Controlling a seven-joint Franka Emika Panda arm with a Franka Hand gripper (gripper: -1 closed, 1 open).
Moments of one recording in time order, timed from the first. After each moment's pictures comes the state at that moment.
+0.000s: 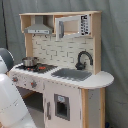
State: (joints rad) arm -0.58 -0.35 1.72 -2.32 0.20 2.57 -0.43
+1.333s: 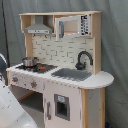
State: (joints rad) arm -0.70 -0.48 1.75 -2.19 0.13 2.47 -0.33
